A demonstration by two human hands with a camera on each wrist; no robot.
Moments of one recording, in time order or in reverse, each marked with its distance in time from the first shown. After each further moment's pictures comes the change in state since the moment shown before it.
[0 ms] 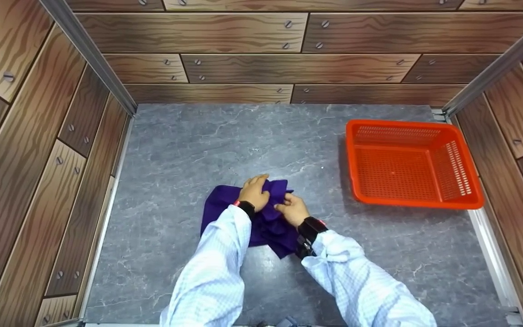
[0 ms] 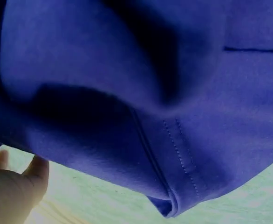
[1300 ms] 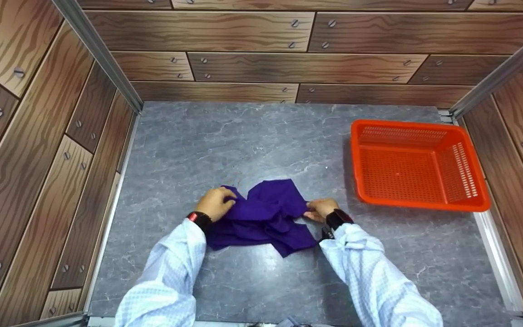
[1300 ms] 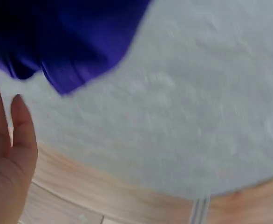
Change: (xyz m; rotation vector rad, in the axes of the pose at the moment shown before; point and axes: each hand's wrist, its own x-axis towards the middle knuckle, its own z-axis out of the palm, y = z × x) left_hand -0.061 -0.075 -0.070 0.010 0.072 0.182; right_hand 0.015 0.004 -0.079 0.002 0.128 0.444
